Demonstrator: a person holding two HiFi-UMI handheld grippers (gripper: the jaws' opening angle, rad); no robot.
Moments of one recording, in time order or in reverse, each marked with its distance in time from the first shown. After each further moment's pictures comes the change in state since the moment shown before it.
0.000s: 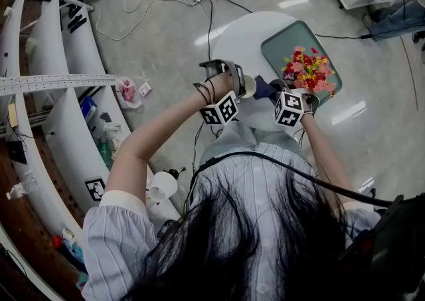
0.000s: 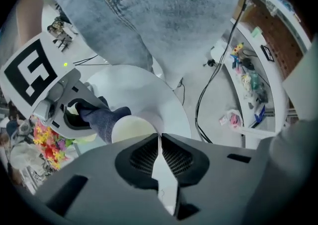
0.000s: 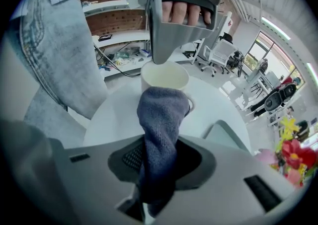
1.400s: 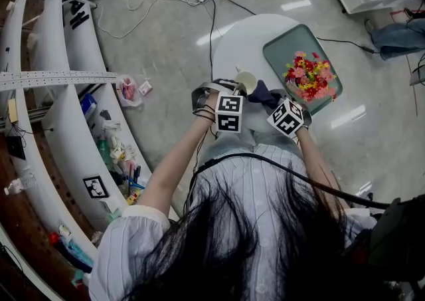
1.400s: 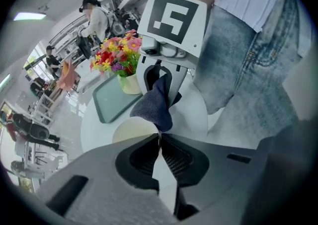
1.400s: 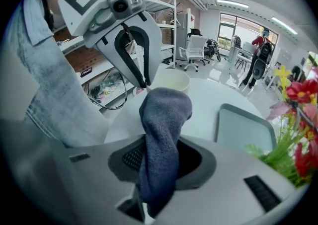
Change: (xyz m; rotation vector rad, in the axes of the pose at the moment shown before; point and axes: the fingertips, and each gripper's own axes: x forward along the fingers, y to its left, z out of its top) left arm -0.010 0.039 0.002 -1.208 -0.238 0.191; right arm -0.005 0.017 0.020 0.393 -0.144 0.015
